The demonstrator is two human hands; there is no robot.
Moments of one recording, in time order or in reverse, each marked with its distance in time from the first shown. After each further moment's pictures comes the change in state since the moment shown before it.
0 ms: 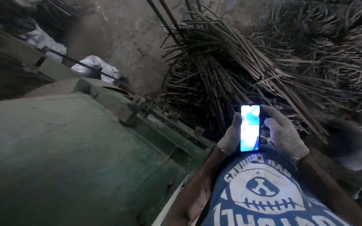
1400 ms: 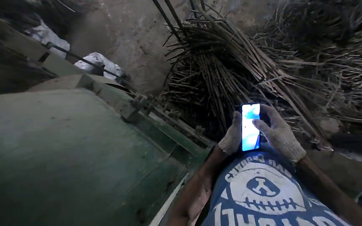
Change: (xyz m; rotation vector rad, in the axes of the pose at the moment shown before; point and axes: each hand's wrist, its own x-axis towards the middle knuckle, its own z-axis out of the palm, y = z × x) left_hand -0.008 0.010 0.004 -0.054 0.035 0.037; right_hand -0.002 -0.005 0.011 -0.062 -0.040 -0.020
